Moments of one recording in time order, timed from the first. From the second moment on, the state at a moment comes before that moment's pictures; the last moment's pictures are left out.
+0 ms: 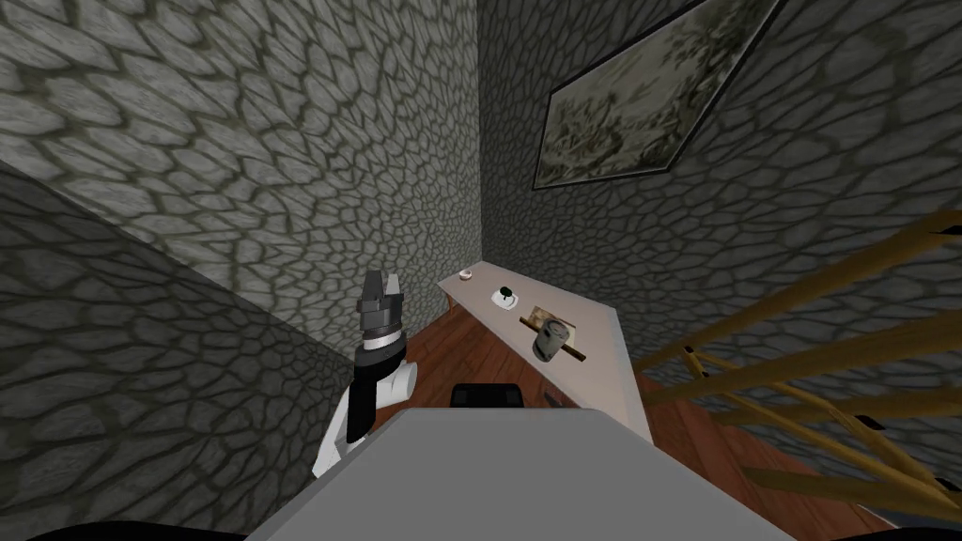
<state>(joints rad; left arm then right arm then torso) 0.48 -0.04 0.03 -2.37 -0.11 -0.60 -0.15 0.62 -0.57 0.31 -1.28 0.41 -0.52 -0.01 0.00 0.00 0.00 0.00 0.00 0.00</state>
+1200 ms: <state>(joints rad) 0.48 -0.04 0.03 -2.37 -0.11 -0.60 -0.15 0.58 -0.69 0.42 -0.97 0.54 -0.57 -0.02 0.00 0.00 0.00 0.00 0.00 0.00</state>
